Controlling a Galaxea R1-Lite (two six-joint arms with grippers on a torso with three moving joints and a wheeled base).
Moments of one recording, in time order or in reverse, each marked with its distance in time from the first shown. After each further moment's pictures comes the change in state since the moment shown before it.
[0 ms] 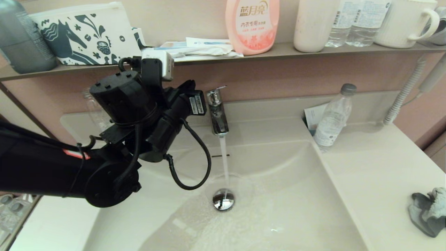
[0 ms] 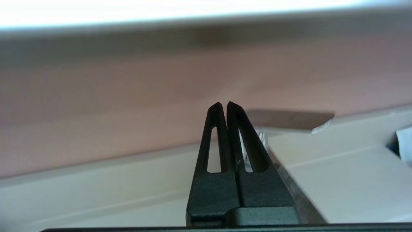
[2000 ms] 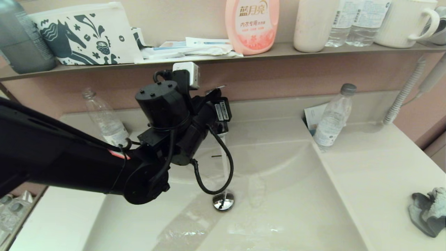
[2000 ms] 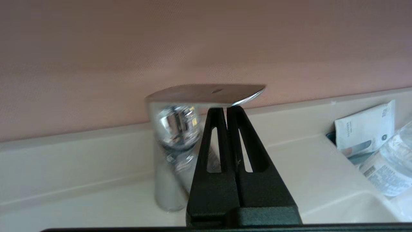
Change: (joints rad) left arm -0.064 0.109 -0.078 0.017 -0.031 -0.149; right arm 0.000 0.000 0.000 0.000 0.000 0.000
